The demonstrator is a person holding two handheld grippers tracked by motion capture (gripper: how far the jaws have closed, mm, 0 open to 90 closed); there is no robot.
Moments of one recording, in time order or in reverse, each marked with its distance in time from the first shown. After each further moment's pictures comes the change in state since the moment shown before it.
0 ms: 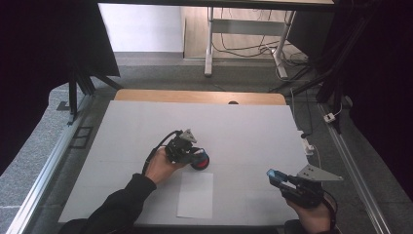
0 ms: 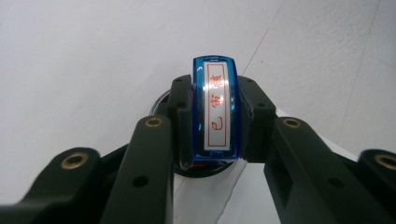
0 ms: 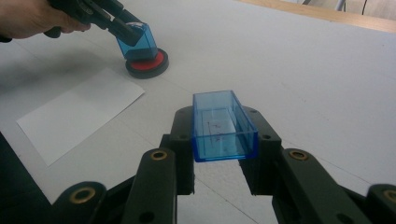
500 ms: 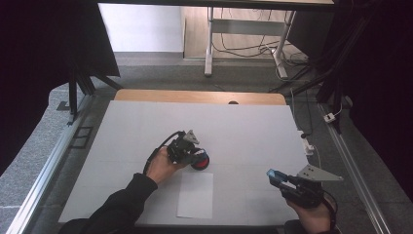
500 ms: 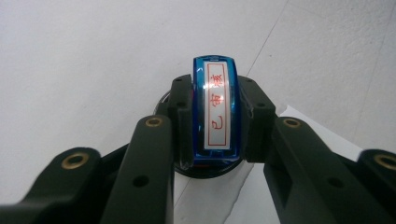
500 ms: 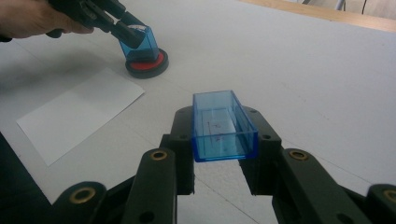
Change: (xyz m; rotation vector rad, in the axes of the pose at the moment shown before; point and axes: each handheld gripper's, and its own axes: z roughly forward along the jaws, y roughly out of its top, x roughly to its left) left arm -0.005 0.004 0.004 0.041 0.044 0.041; right arm 0.000 0.000 0.000 0.001 -0.001 0.001
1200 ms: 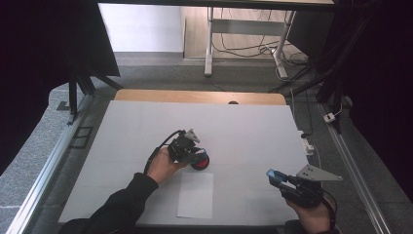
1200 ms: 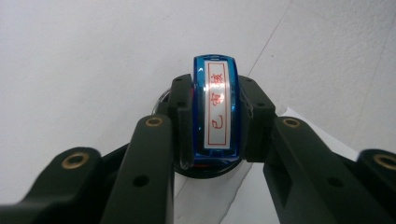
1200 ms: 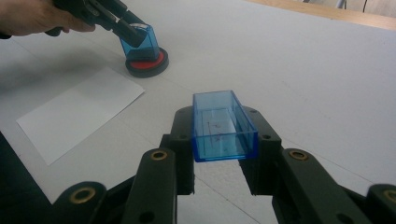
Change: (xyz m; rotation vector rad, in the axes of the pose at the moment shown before) left arm 0.007 0.001 0.001 0.007 -0.038 -0.078; right arm 0.000 0.000 0.001 0.007 0.000 0.001
